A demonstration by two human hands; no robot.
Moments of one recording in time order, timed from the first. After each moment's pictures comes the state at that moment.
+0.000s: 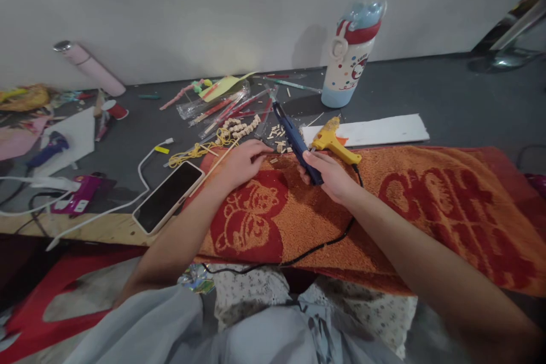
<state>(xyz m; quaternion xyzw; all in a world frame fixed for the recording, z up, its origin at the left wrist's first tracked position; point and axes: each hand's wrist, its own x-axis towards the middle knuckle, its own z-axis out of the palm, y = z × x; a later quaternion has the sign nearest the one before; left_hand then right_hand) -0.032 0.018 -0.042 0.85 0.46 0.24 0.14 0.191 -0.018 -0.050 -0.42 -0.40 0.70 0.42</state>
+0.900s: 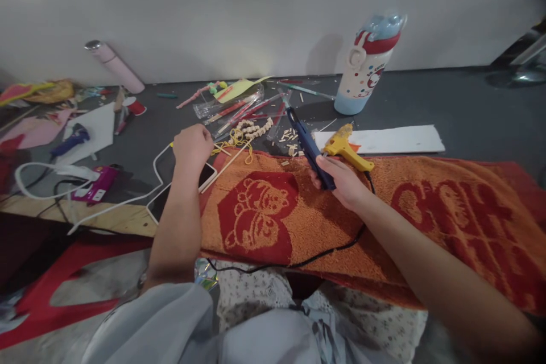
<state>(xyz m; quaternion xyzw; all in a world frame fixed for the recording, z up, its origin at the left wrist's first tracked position) -0.125 0.031 0.004 0.59 0.80 0.05 -0.07 0.191 -0.020 -0.051 -0.44 -0.39 0.69 0.42</state>
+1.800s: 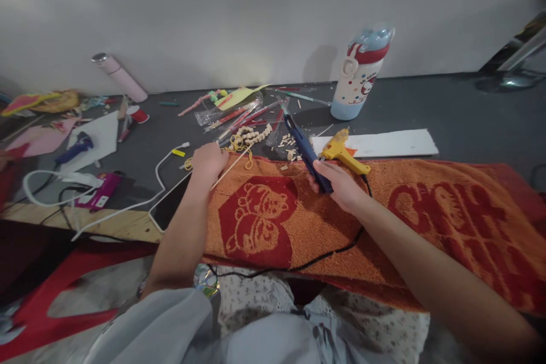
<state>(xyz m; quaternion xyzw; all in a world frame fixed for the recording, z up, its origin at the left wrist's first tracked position) -0.101 0.032 -0.009 0.57 0.82 -0.04 0.01 0.190 -0.020 -0.052 -0.43 -0.41 0.69 0.42</state>
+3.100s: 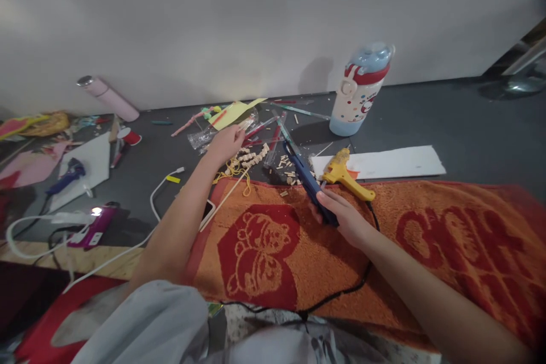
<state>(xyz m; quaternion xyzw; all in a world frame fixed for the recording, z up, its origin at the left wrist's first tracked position) -0.097 0.148 -0.008 0.76 0.65 0.08 0.02 0.189 -0.021 -0.044 -0.46 -0.35 0.72 0.39</state>
